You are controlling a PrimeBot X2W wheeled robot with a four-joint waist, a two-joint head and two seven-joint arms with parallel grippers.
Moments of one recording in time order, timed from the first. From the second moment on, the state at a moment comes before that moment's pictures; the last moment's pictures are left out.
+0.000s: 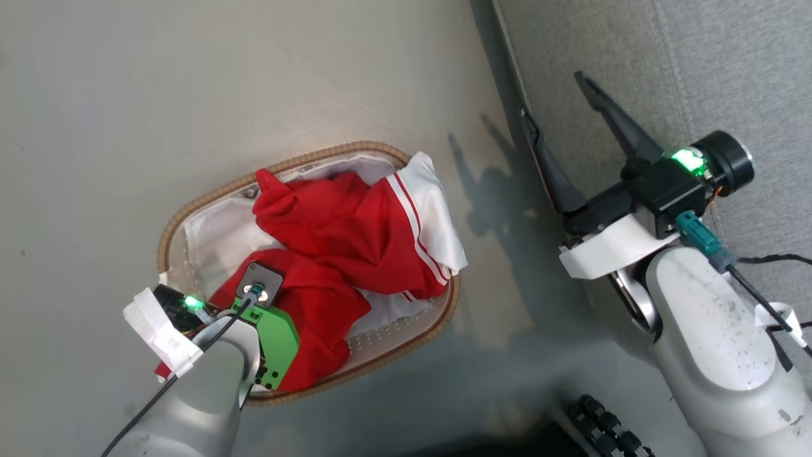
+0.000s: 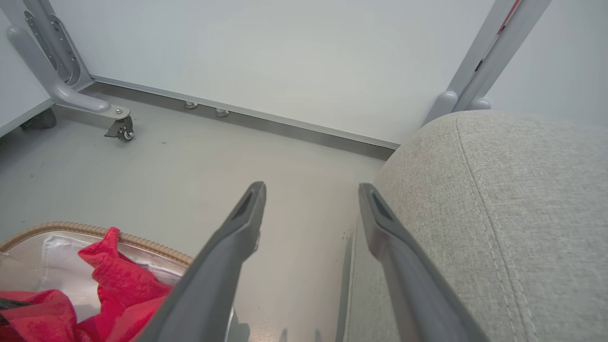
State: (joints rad) left arm -0.72 0.08 -0.48 1.27 -0.01 -0.10 -0.26; right arm -0.55 -0.19 0.31 0.15 0.07 0.13 -0.26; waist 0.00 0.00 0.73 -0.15
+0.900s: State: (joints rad) left arm -0.33 0.05 -0.37 0.35 -0.12 -0.09 -0.26; right arm -0.23 -0.16 0.32 0.28 0.10 0.13 -0.26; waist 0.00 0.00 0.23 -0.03
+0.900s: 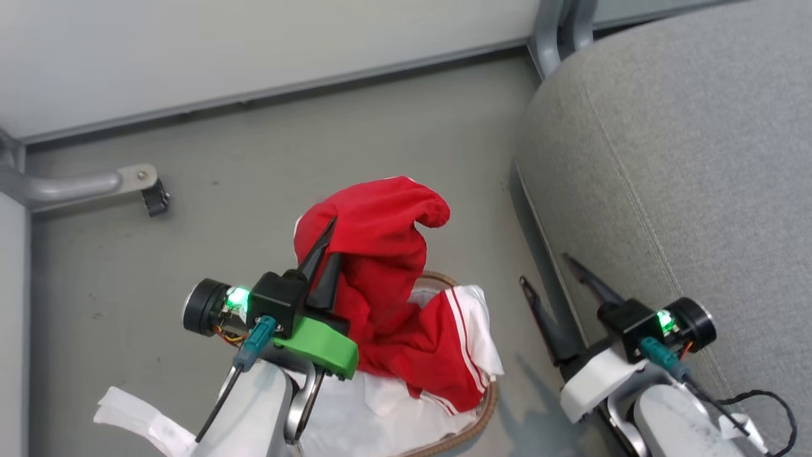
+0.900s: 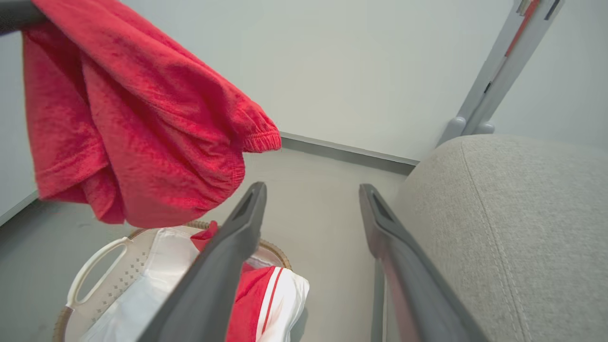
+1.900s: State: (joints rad) left arm -0.30 0.05 -0.64 0.23 -0.25 -0.07 -0.26; right arm -0.44 -0.06 0.62 0.43 0.05 0.13 -0.26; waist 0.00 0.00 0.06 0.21
